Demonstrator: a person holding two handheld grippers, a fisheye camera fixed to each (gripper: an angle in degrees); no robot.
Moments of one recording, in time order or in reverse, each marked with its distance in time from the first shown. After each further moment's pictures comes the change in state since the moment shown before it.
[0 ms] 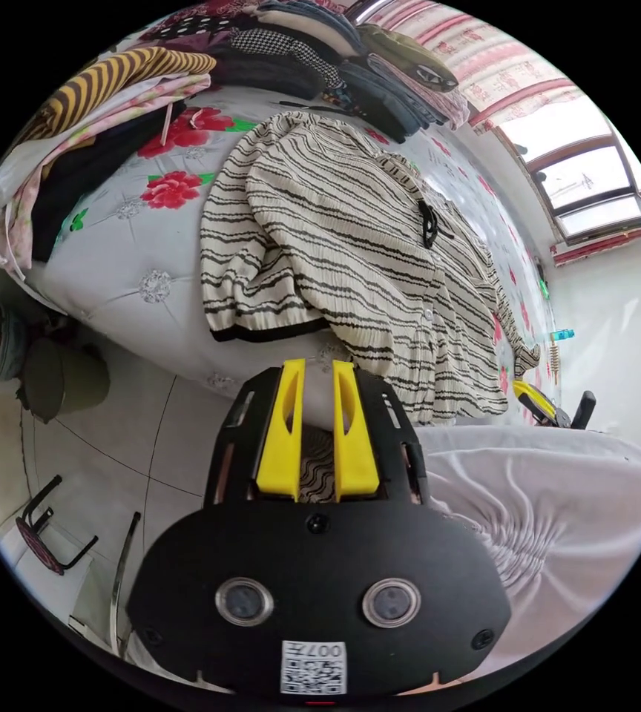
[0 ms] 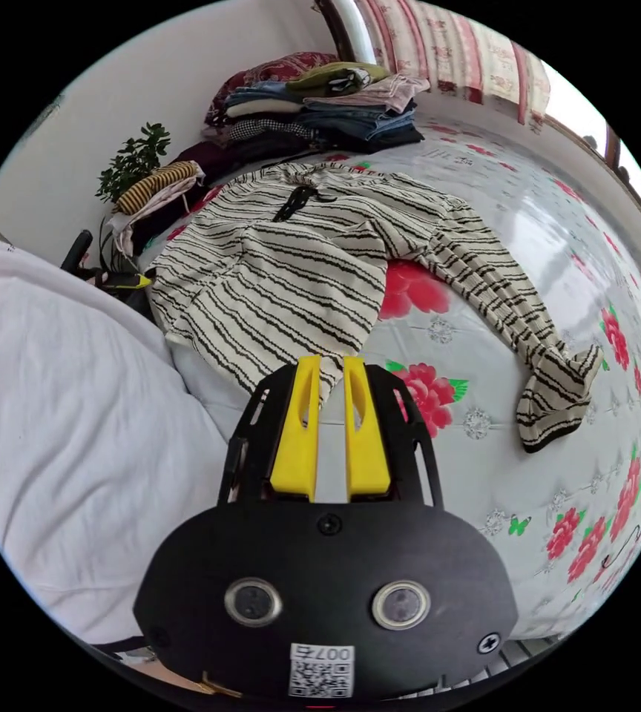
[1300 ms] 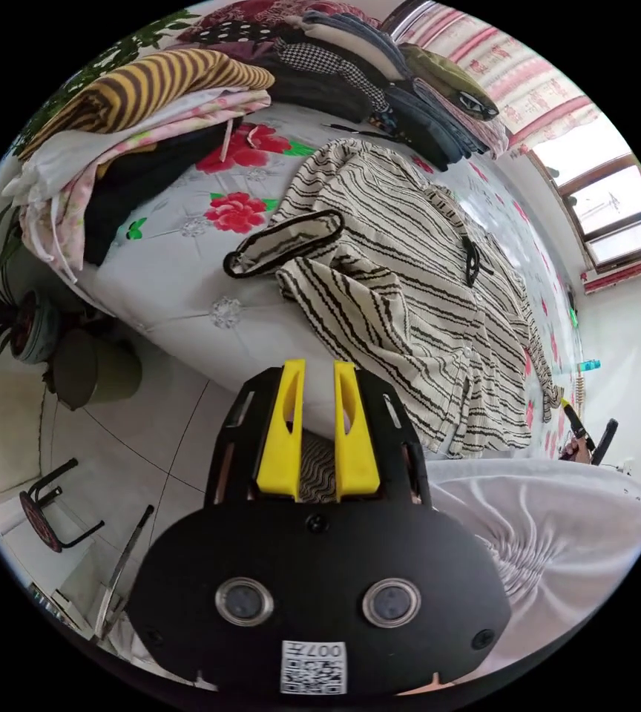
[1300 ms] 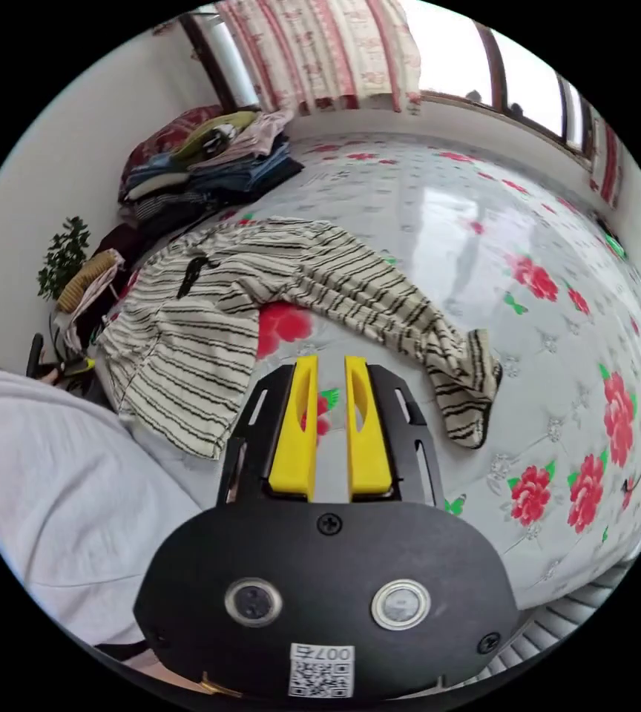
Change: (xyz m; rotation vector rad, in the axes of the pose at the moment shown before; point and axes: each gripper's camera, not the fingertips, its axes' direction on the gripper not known) left arm -0.040 -0.009 -0.043 0.055 -0.121 -0.070; right arm 0.103 0.024 -0.168 0.142 0.136 0.323
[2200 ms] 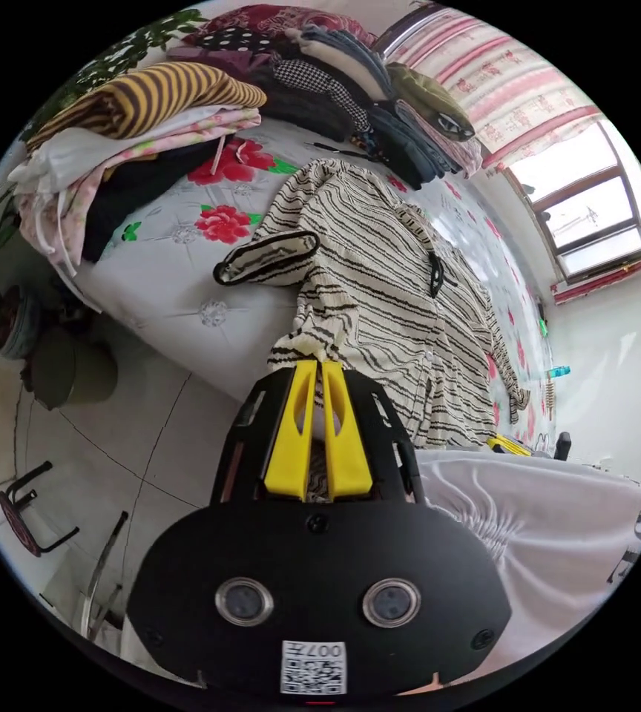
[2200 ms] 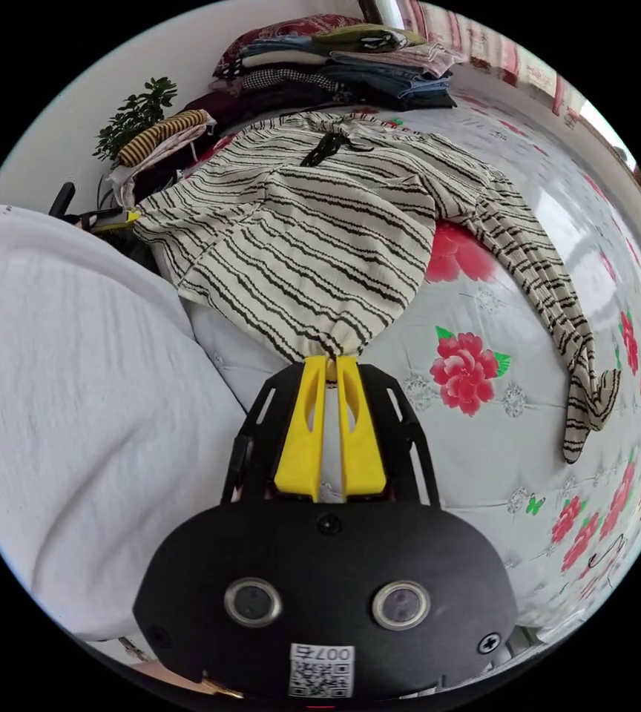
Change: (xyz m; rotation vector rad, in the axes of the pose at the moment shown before) left arm -0.029 0.027 -0.062 0.045 0.126 -0.060; right arm -0.228 0.037 0.043 -0.327 -0.109 -0.374
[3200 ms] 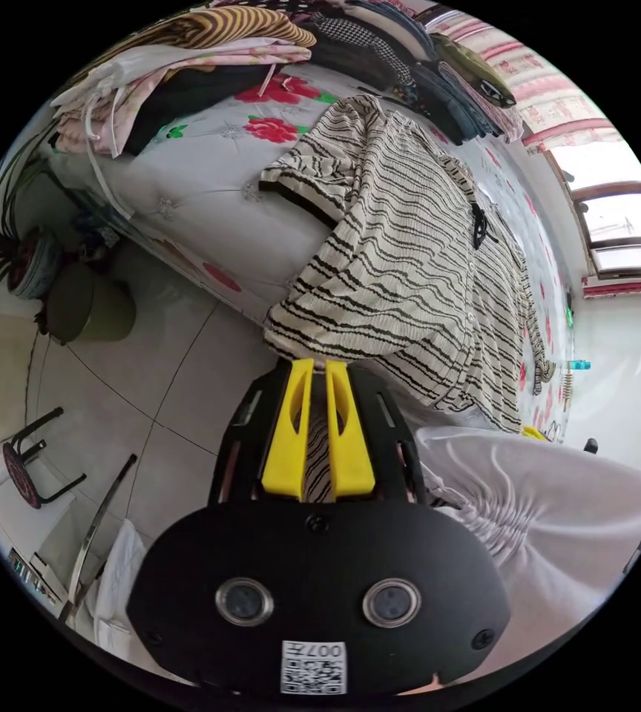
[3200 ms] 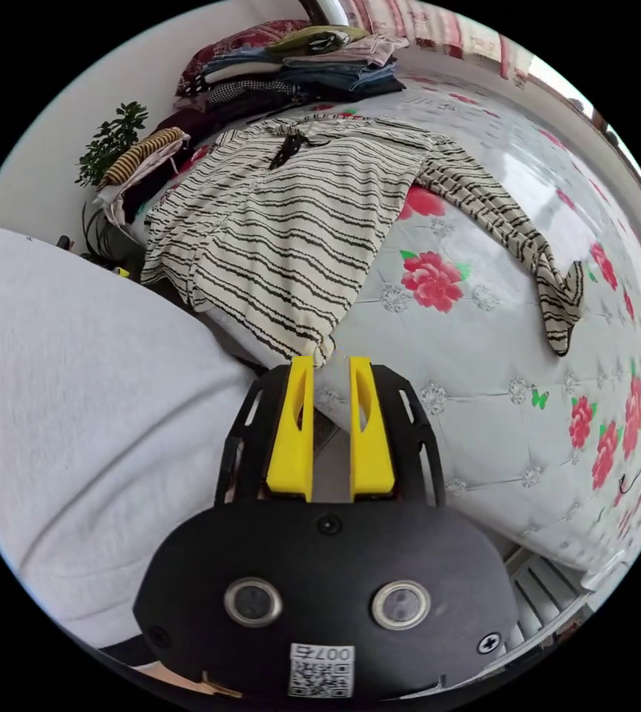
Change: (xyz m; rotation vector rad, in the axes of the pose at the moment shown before) left arm -0.013 0.058 0.020 -0.161 -0.084 -0.057; right arm -0.055 0.096 -0.005 0.003 -0.006 0.149
